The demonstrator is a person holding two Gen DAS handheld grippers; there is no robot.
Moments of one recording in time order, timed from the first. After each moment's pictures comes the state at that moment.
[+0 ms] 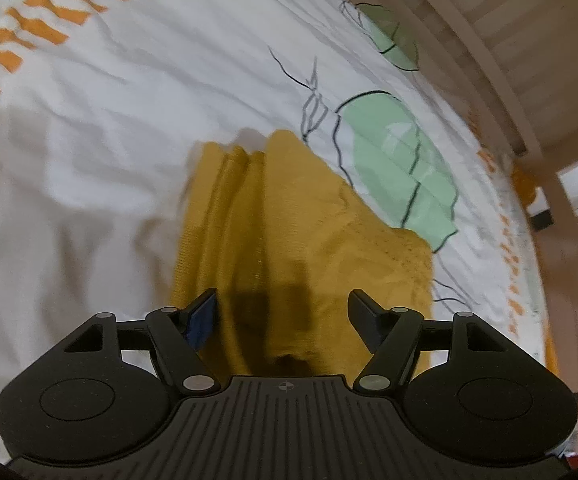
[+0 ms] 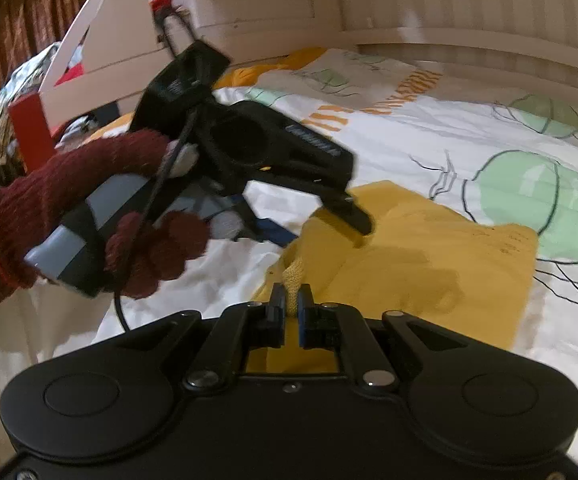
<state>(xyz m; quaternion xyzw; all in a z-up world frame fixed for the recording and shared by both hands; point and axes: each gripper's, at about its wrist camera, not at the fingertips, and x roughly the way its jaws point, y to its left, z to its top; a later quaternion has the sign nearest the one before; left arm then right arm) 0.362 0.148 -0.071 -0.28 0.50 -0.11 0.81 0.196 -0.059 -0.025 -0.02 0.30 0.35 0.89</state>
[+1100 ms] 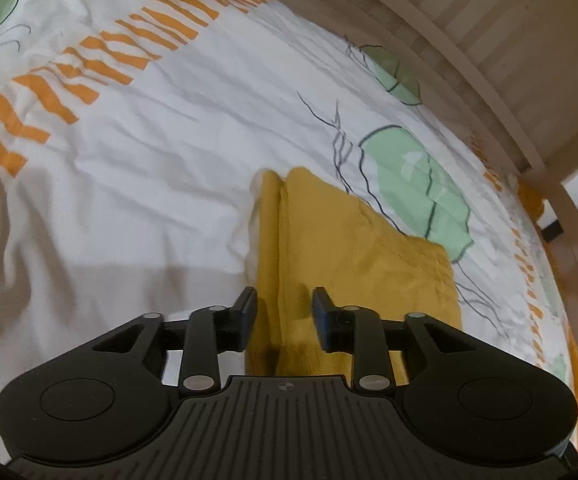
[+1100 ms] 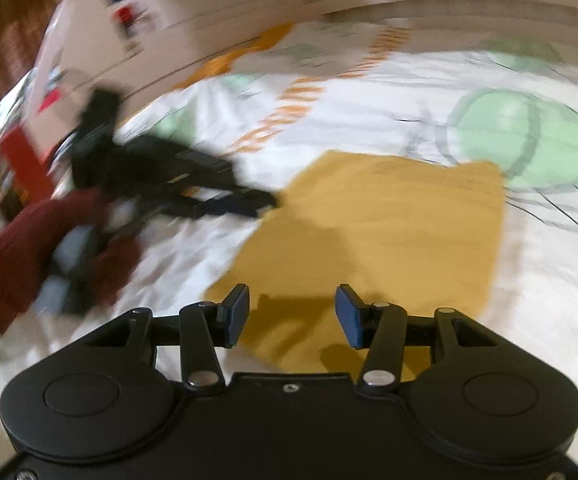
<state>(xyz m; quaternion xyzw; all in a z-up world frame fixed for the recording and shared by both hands) 0.306 0.182 -0.064 -0.24 0.44 -0.09 0.86 0.201 -0.106 -0.036 0.07 0.37 0.32 0.87</state>
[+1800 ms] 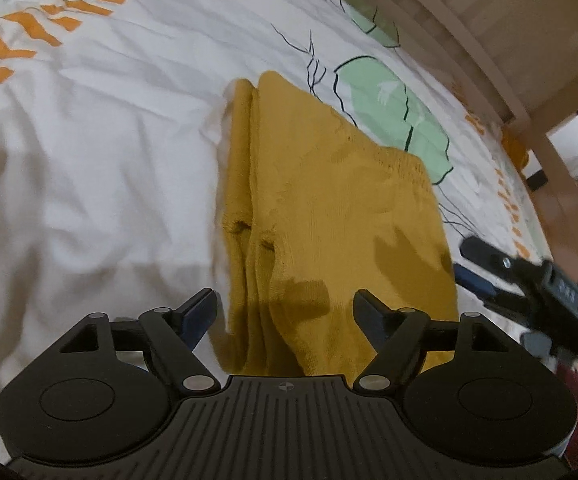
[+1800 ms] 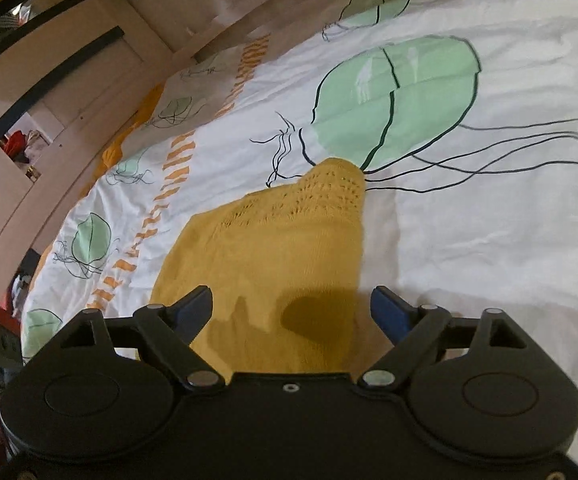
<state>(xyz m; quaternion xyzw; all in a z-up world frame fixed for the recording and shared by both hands) 0.273 0.153 -0.084 -0.23 0.49 -0.13 0.83 0.264 -0.179 -0.063 0.25 0.40 0.21 0.86</state>
